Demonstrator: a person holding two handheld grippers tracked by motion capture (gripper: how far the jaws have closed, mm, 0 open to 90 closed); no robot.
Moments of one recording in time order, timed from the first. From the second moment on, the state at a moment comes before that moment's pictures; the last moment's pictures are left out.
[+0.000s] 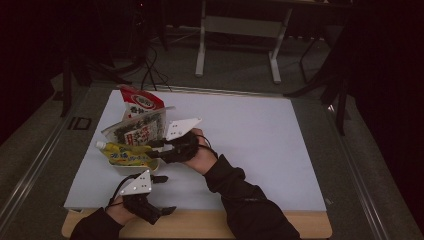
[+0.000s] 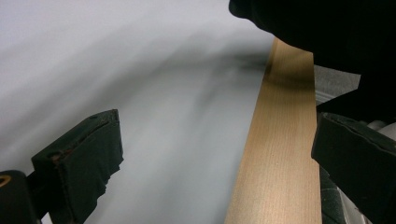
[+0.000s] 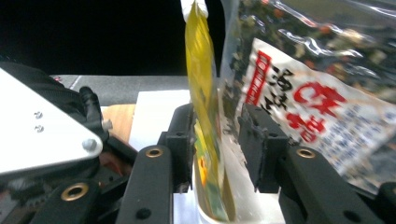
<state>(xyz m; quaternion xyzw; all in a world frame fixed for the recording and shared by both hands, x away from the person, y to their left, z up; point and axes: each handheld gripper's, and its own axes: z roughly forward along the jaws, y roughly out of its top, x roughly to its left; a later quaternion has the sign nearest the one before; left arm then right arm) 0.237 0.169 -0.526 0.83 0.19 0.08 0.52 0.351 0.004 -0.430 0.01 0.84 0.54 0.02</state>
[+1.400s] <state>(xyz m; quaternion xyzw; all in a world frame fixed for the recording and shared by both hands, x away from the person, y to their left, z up) 0.237 0.167 -0.526 0.83 0.19 0.08 0.52 0.356 -0.121 -0.494 0.17 0.84 0.50 0.05</state>
